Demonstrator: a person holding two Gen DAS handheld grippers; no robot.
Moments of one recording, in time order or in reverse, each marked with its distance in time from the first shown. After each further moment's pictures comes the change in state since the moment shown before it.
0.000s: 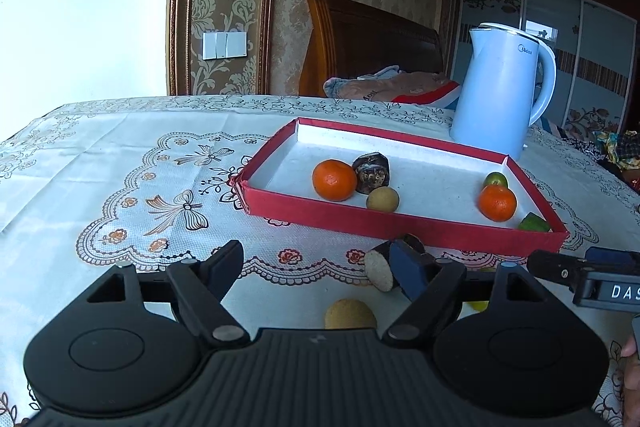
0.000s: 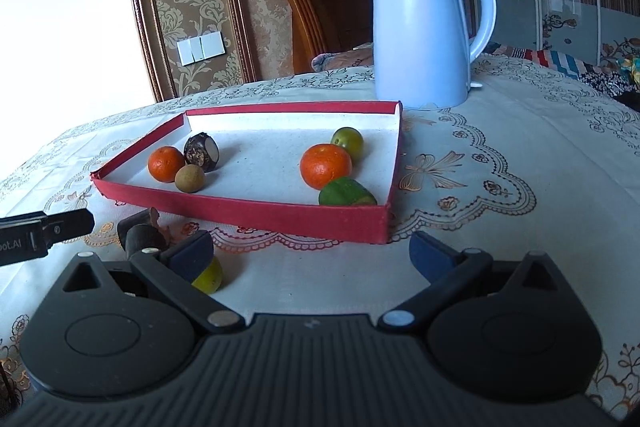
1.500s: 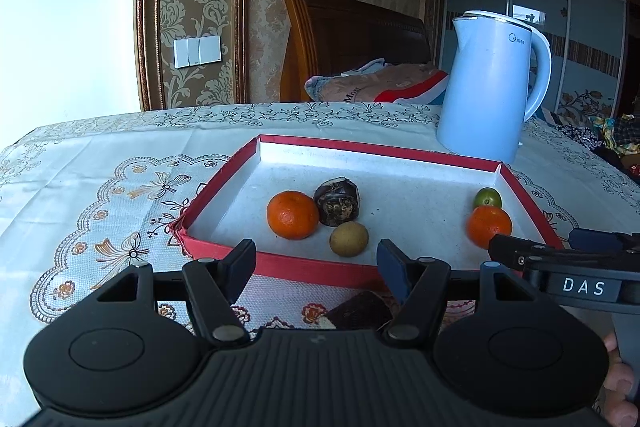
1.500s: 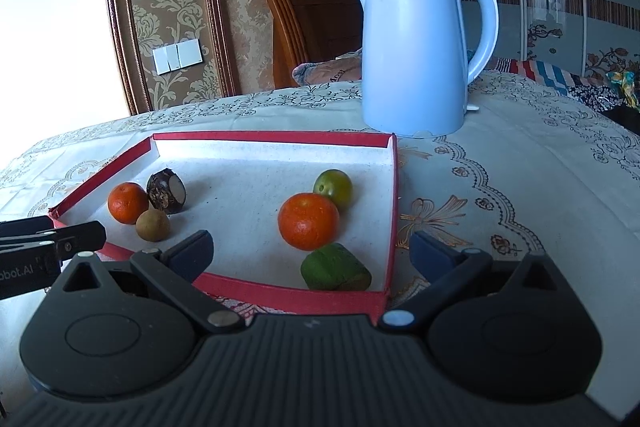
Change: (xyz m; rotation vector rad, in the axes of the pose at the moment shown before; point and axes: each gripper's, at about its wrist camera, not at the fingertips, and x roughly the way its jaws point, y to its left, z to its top) left arm 0.043 -0.036 0.032 0.057 0.015 -0.020; right arm 0.043 0.005 0.034 -0.019 -0.022 -0.071
